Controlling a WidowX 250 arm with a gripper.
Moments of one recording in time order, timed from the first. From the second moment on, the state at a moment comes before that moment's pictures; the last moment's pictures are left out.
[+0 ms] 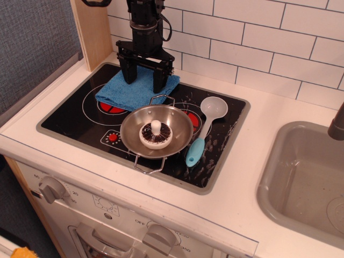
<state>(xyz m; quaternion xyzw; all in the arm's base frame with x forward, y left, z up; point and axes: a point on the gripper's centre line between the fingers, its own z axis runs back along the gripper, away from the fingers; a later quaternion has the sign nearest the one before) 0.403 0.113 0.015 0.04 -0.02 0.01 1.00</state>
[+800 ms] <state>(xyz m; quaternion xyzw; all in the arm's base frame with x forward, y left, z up) 0.341 0.141 0.018 0.04 0.04 -0.04 1.00</state>
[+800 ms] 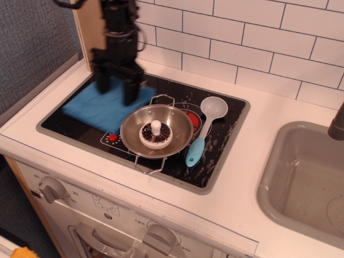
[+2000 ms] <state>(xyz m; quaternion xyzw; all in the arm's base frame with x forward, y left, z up) 0.312 0.148 0.078 0.04 -0.07 -0.02 1.00</state>
